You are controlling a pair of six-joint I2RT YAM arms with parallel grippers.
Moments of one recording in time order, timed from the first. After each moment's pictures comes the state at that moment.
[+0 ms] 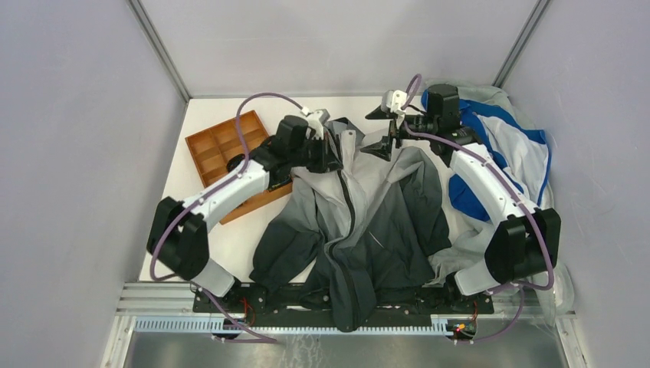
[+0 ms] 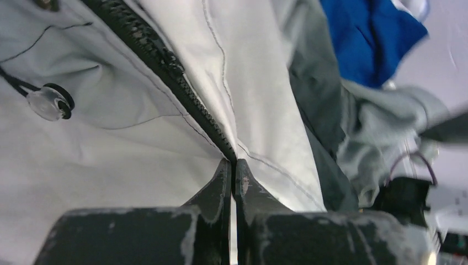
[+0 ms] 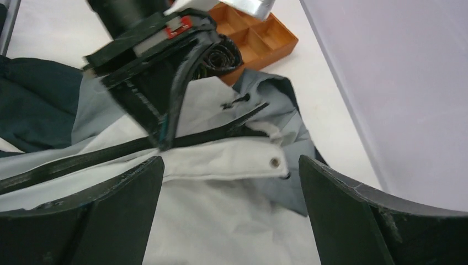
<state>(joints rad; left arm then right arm) -0.54 1.61 1.25 -0.27 0.35 -0.48 0.25 1.50 1.30 -0.22 -1.00 -0.58</state>
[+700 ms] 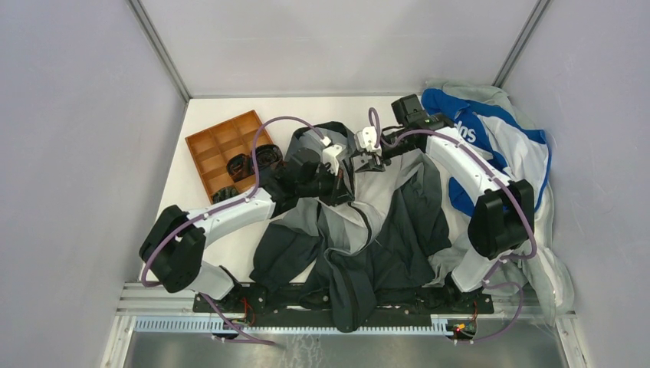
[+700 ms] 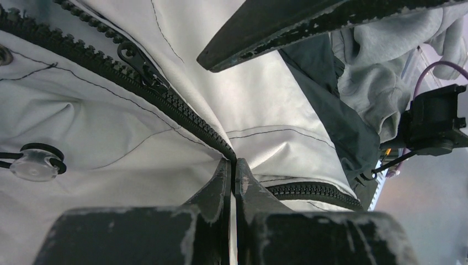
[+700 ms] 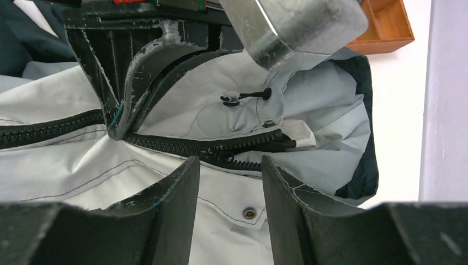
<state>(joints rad) -0.75 1.47 0.92 0.02 0.39 -0.34 0.36 1.70 1.49 -0.83 -1.01 -1.35</state>
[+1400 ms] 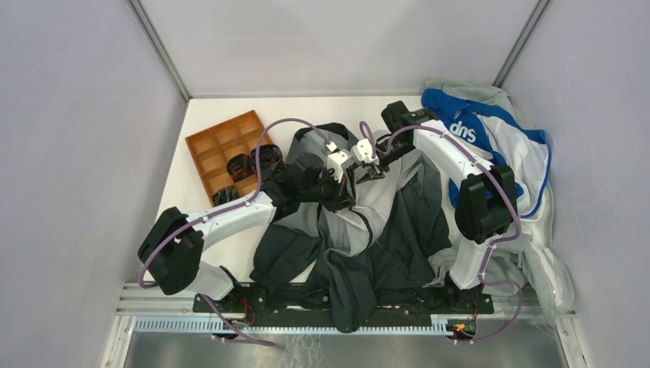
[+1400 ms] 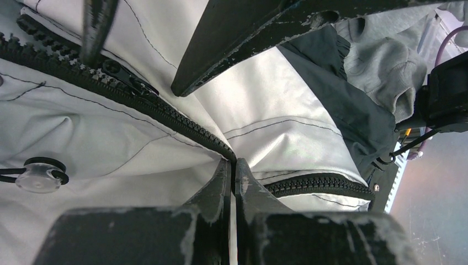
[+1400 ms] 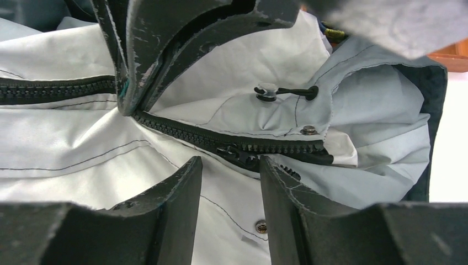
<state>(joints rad) -0.79 1.45 0.90 0.02 0.37 -0.24 0.39 1.85 1.59 -1.12 -0.99 -1.68</state>
